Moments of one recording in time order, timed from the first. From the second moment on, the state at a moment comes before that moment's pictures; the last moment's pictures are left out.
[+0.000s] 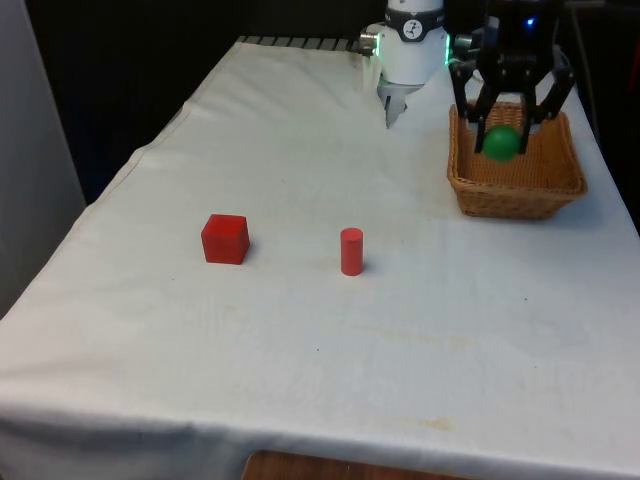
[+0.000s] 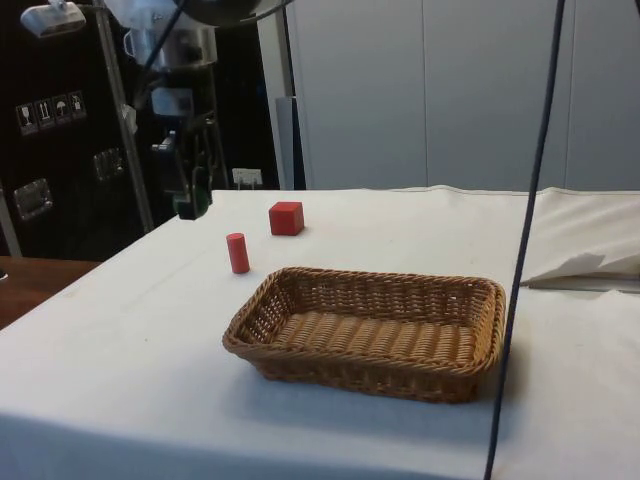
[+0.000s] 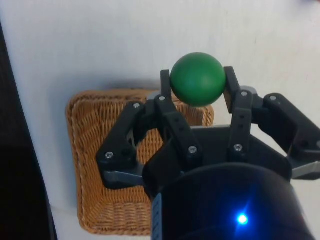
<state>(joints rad) 0.59 0.35 -0.41 -1.94 0.12 2.36 0.00</state>
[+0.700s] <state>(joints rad) 0.59 0.22 -0.38 -2.11 0.05 2.40 0.06</state>
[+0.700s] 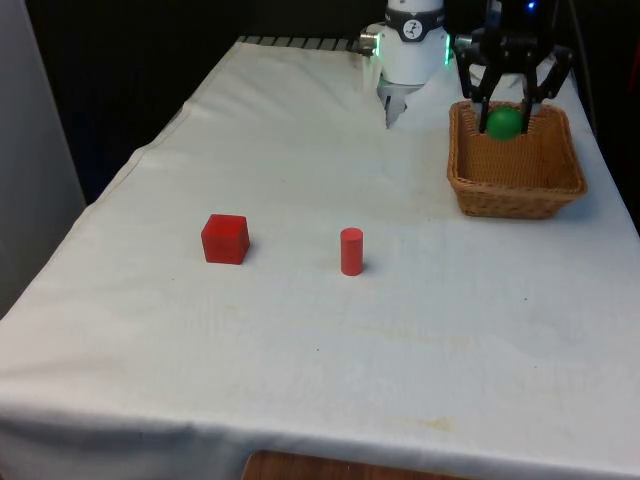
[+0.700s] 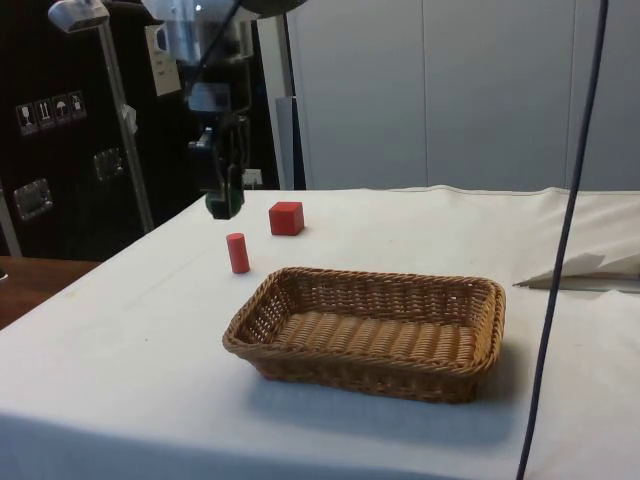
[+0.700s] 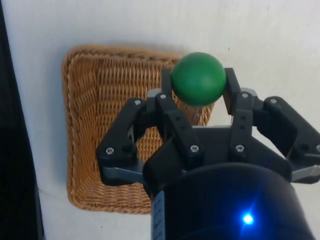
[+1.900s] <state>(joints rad) 0.59 0.09 -0.31 -2.38 -0.04 2.53 0.15</state>
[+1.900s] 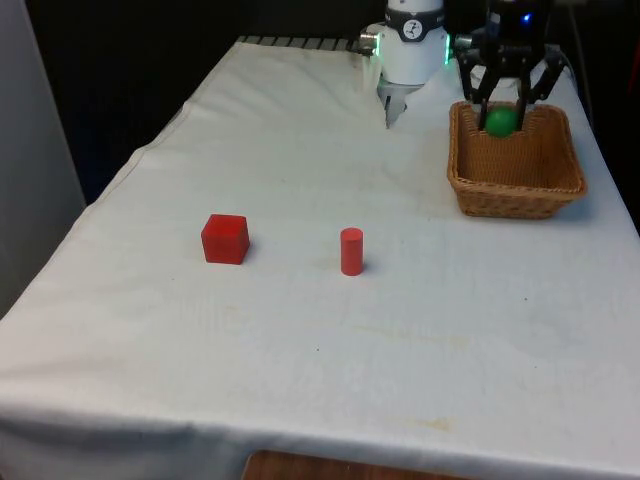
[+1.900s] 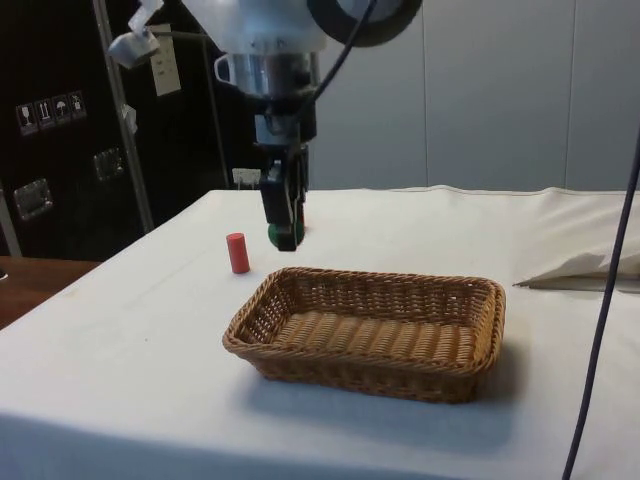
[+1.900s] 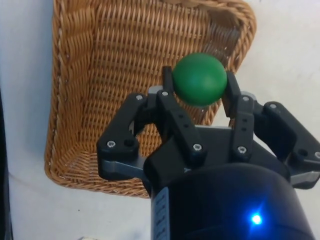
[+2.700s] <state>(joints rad) 0.59 0.15 -0.25 -2.52 -0.07 2.72 0.22</state>
